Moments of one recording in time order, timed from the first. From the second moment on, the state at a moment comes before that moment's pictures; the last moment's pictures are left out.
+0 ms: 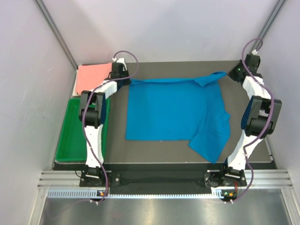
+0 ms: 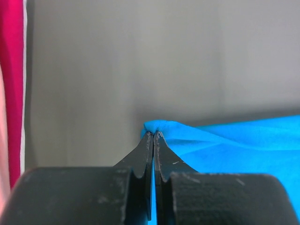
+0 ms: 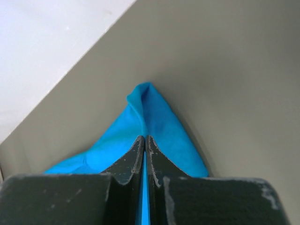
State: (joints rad) left arm -0.15 2.28 1.71 -0.02 0.06 -0.29; right arm -0.23 1.97 1.59 -0.20 -0.15 0.58
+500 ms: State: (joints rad) left arm -0.15 2.14 1.56 0.00 0.05 -0.26; right arm -0.26 1.80 1.48 -0.33 -0.20 0.57
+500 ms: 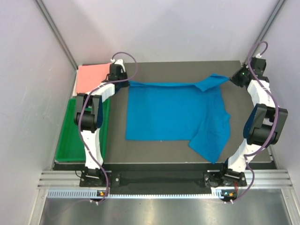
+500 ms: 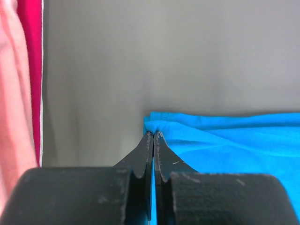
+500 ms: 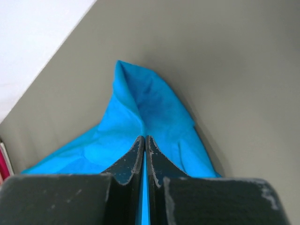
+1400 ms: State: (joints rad) left arm -0.19 2.03 1.32 0.00 0.03 -0.23; right arm -0.33 1.64 1.20 -0.38 -0.23 0.53
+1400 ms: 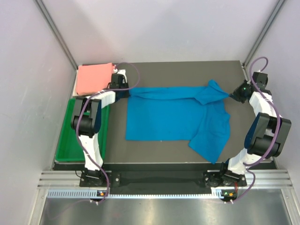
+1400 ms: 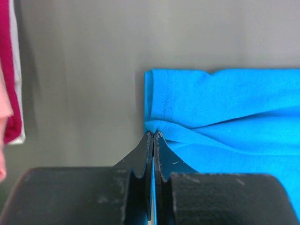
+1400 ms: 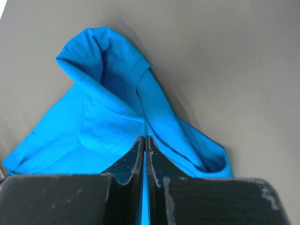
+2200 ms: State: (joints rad) left arm -0.21 1.97 1.25 -0.01 -0.05 -0.24; right arm -0.37 1.57 1.13 -0.39 -0.23 0.52
